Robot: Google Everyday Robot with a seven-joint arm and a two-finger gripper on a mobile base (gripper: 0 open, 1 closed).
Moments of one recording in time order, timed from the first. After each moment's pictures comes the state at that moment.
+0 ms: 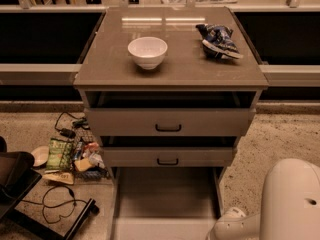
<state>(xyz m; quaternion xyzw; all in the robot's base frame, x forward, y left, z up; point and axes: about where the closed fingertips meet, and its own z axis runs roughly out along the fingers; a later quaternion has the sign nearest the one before) 0.331 -0.202 0.169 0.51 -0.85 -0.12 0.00</state>
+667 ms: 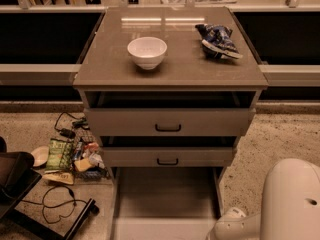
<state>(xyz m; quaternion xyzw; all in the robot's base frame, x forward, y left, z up) 0.328 -0.202 0.170 0.50 -0.86 -0.12 0.01</state>
